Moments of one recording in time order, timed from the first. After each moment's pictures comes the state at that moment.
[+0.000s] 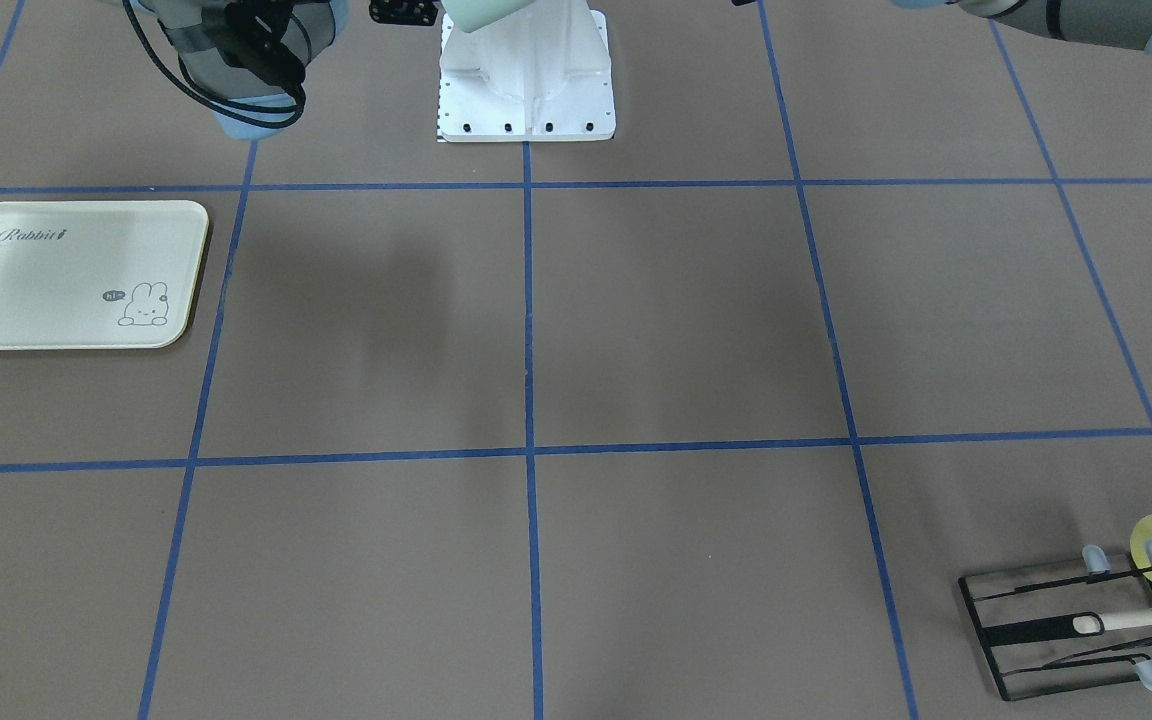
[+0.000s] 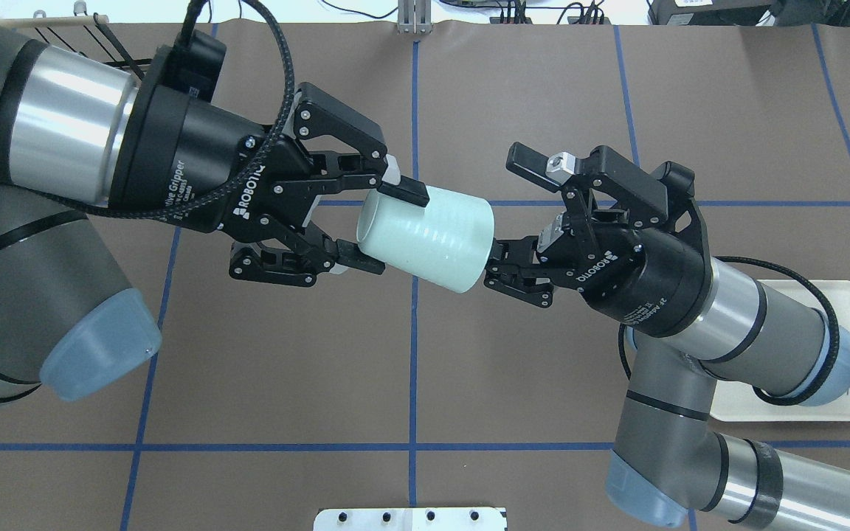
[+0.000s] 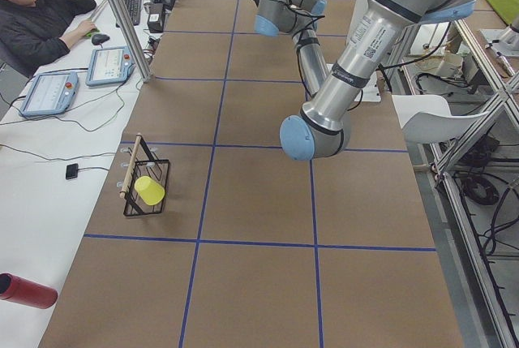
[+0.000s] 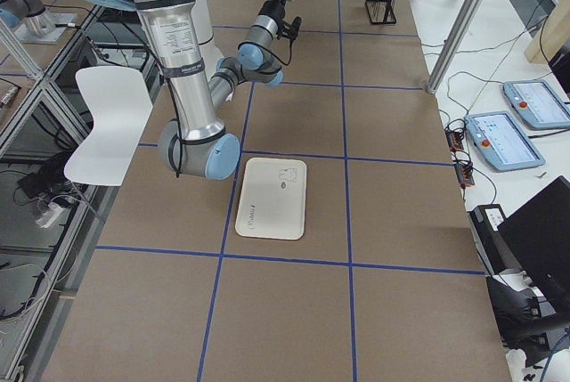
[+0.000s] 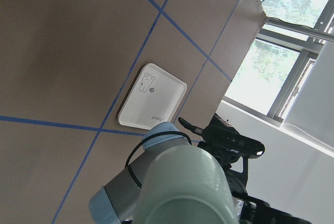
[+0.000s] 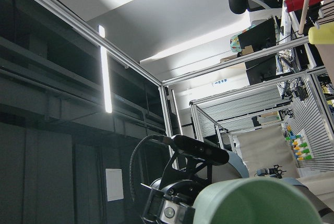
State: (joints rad) left arm -0.74 -2.20 -2.04 -2.39 -2.33 -2.27; right arm 0.41 -1.18 1.85 0.34 1.42 2.10
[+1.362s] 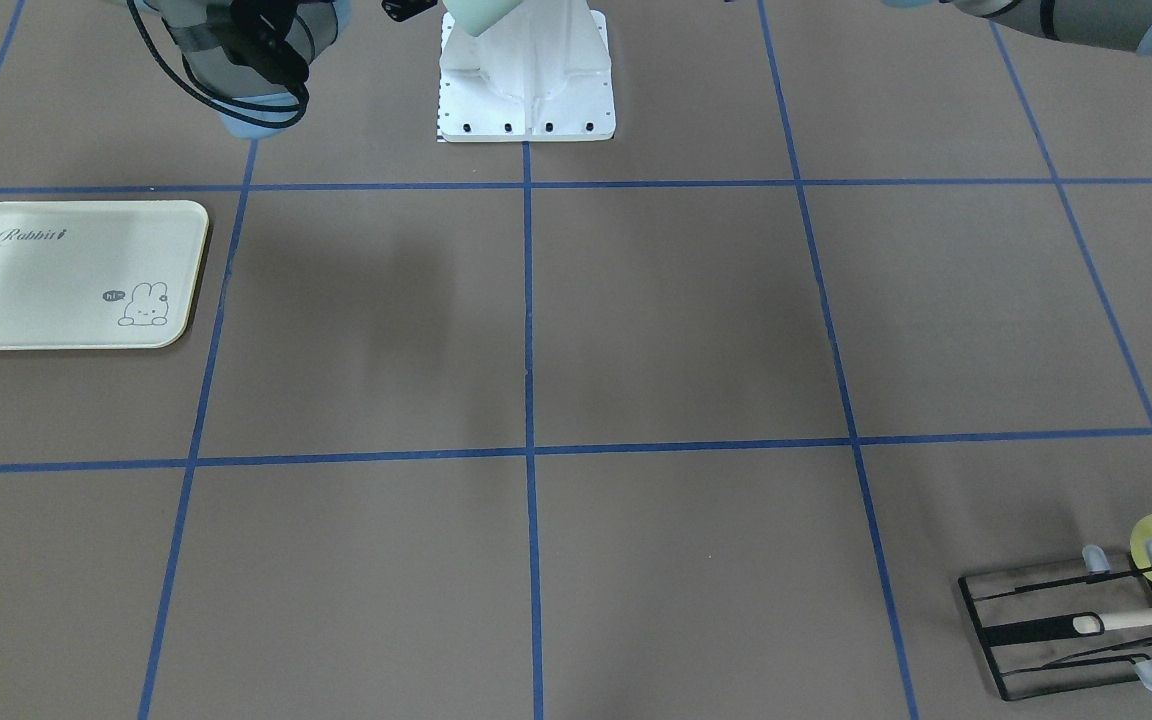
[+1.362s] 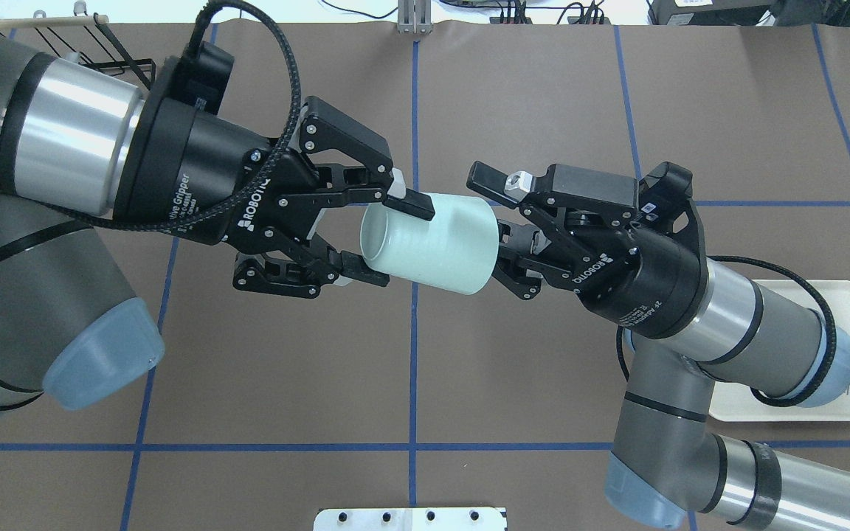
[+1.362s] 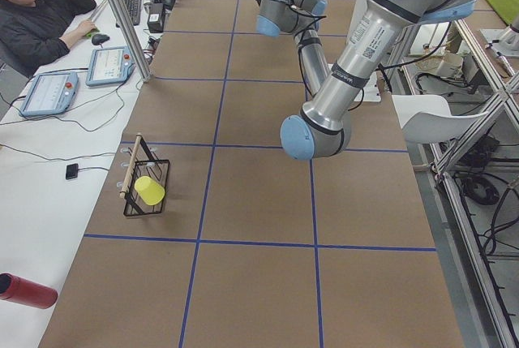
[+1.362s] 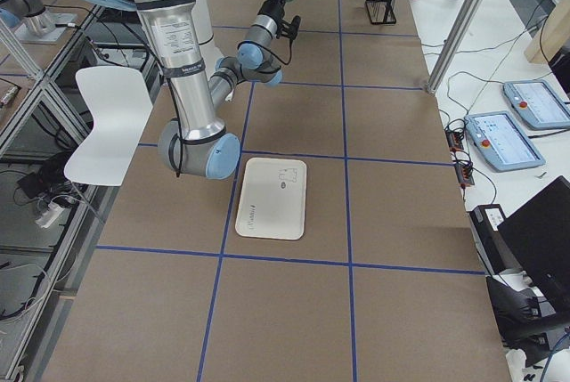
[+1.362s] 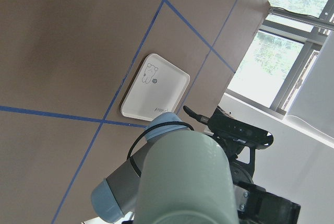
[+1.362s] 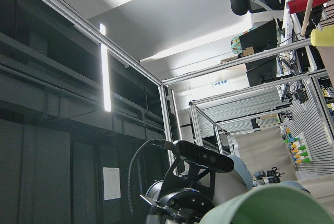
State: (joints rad) left arm -0.73 -2.20 -2.04 -2.40 -2.33 -2.27; right arm 0.40 -1.18 1.85 0.33 1.43 2.07
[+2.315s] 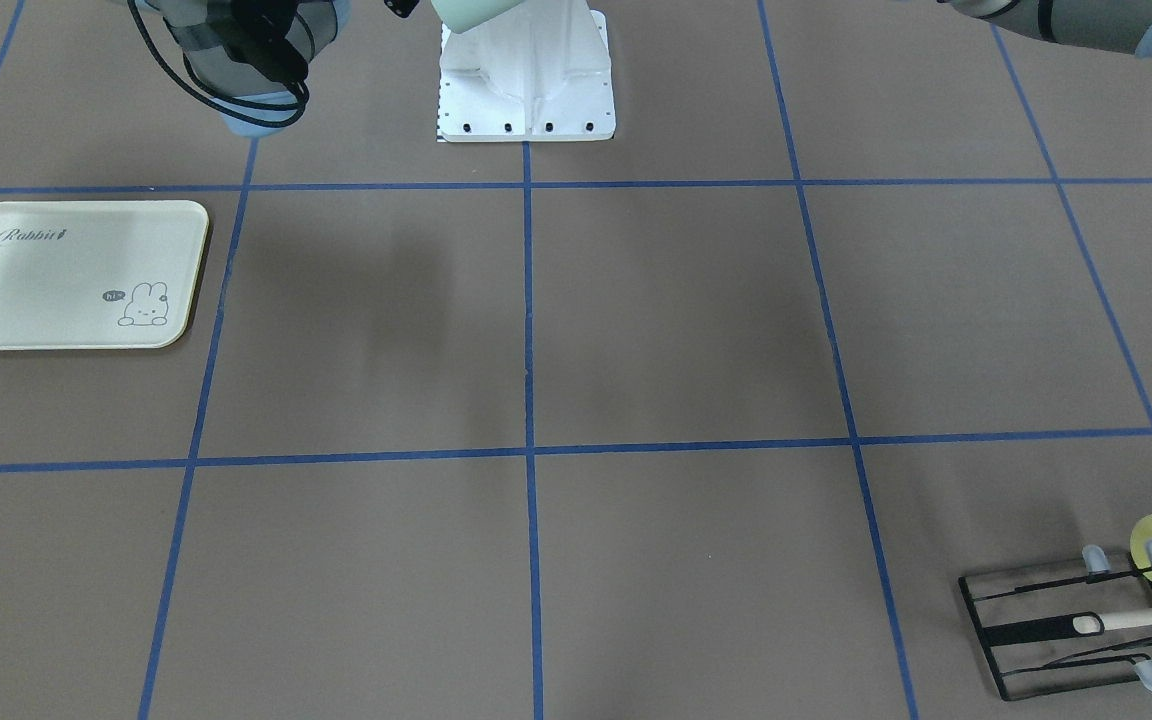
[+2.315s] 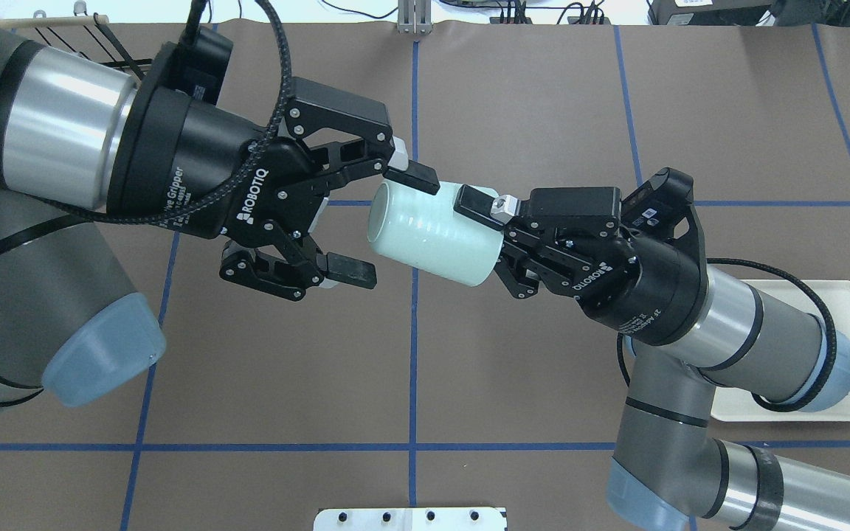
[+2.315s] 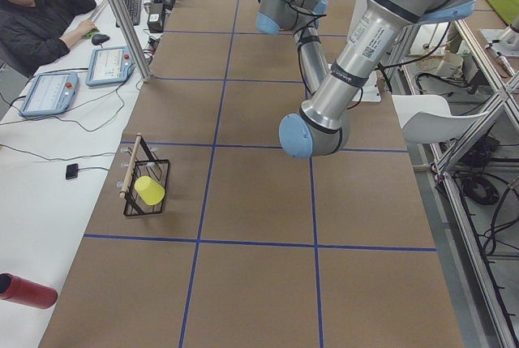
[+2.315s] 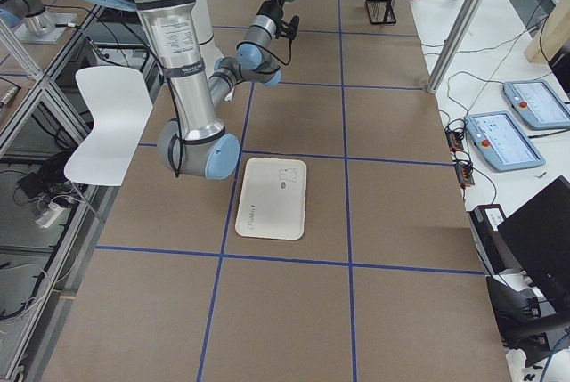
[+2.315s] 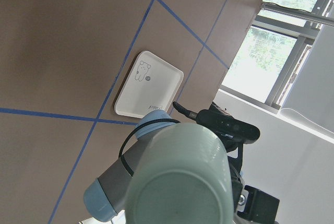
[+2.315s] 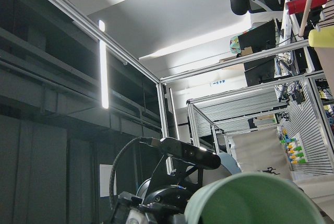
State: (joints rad) left arm -0.74 -2.22 -2.04 -2.41 -2.32 -2.25; right arm 0.40 -1.19 1.85 0.34 1.43 2.04
